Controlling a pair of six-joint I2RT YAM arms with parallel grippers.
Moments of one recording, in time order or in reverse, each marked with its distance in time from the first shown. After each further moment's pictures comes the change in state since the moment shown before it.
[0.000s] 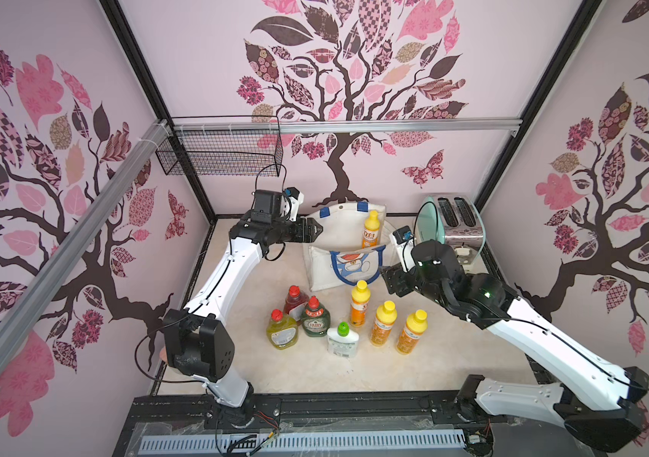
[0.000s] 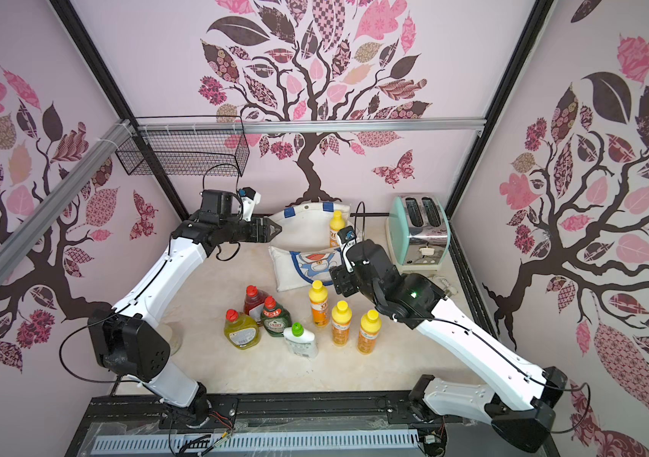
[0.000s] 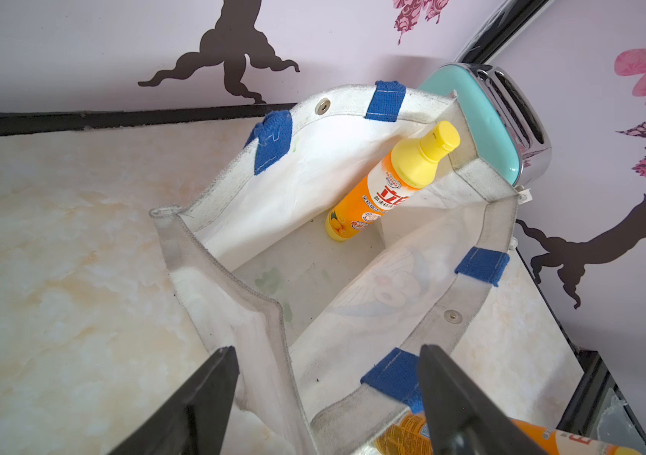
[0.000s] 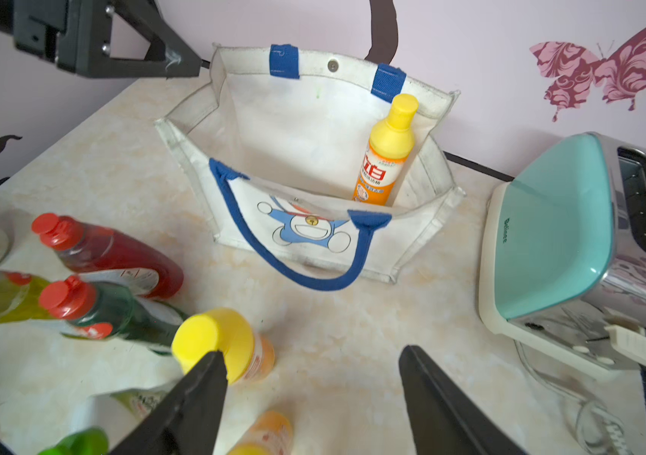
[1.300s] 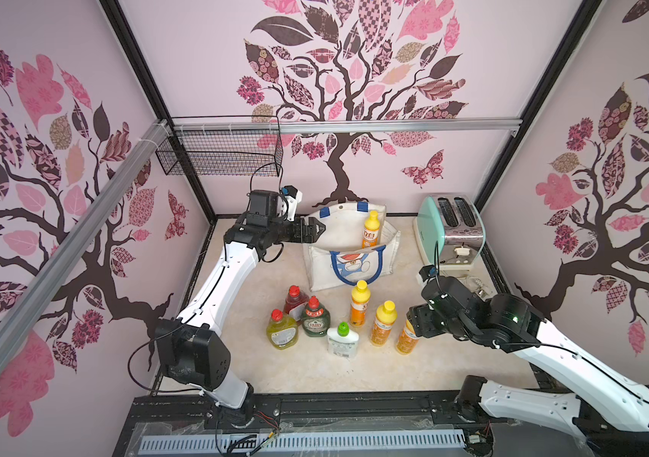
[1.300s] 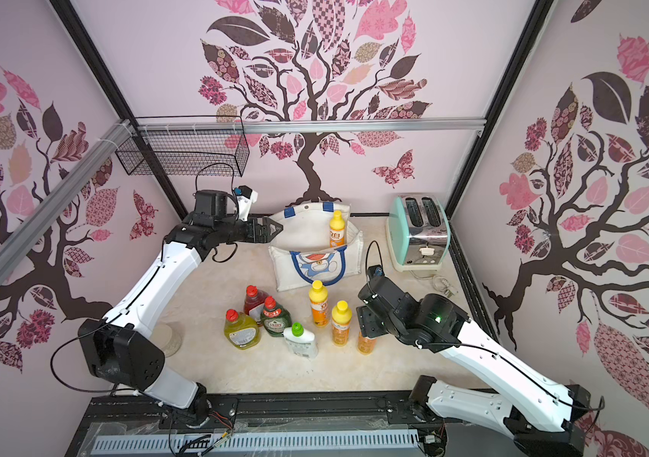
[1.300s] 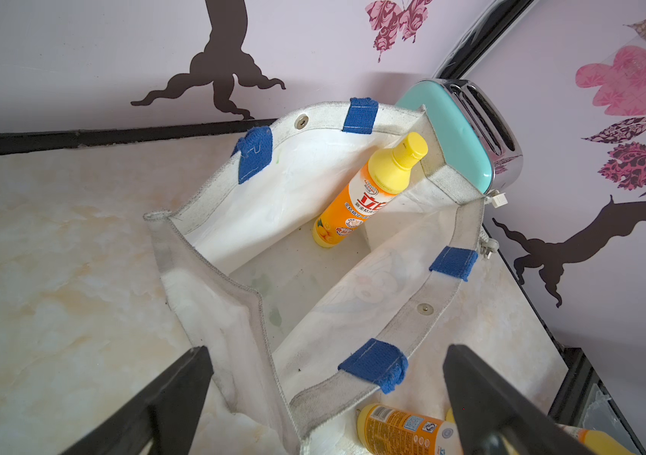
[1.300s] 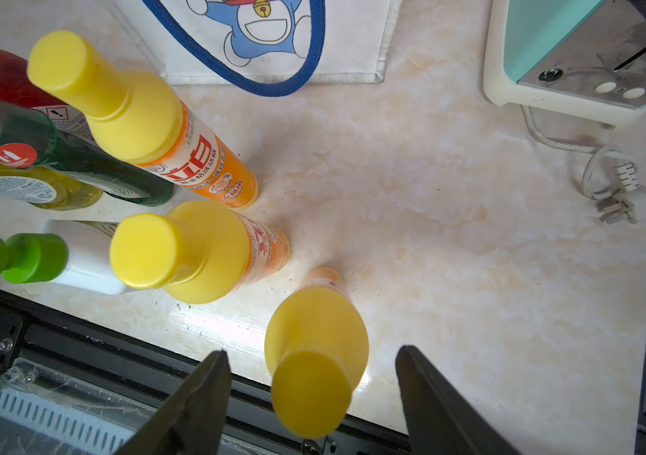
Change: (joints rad) left arm 0.000 -0.047 -0.030 0.022 0.022 -0.003; right arm 0.043 -0.150 -0.111 -0.442 -0.067 0.362
